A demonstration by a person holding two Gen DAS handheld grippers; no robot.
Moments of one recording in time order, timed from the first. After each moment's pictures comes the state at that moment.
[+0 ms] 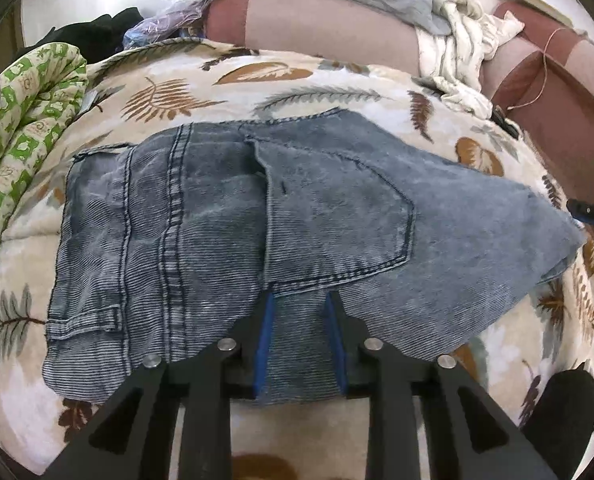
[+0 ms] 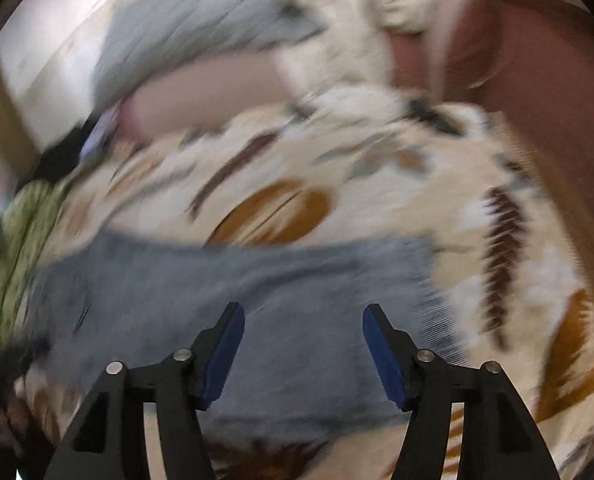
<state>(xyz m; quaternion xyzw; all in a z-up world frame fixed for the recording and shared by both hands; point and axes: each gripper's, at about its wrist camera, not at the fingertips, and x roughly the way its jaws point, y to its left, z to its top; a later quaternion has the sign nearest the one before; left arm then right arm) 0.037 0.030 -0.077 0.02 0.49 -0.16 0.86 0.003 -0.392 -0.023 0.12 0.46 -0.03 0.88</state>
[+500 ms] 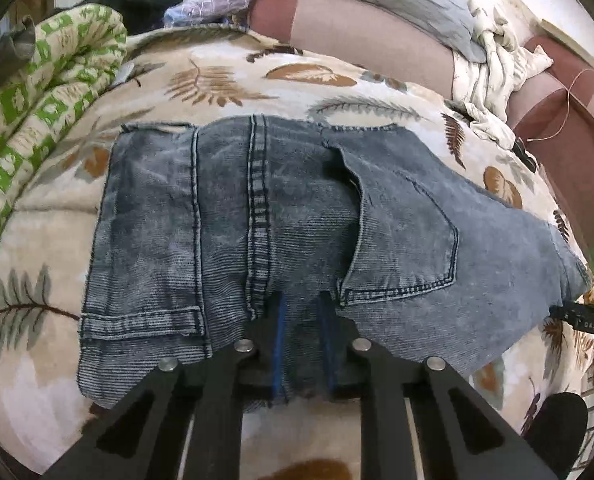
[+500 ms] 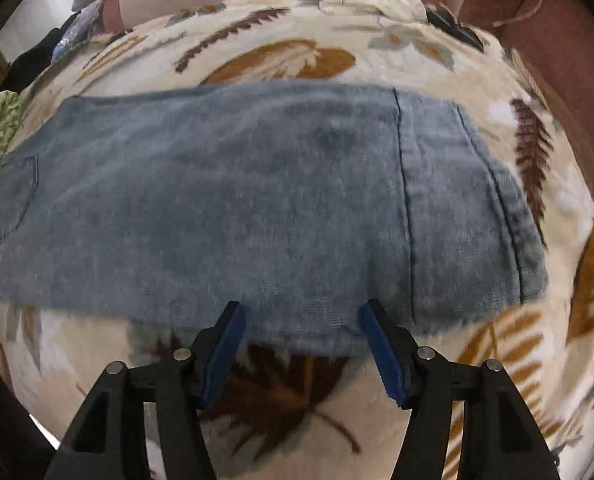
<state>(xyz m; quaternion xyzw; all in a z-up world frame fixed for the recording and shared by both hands) 0.049 0.074 -0.079 -0.03 0.49 -0.13 0.86 -0.024 -0.359 -0.094 0.07 0.59 -0.07 0.80</state>
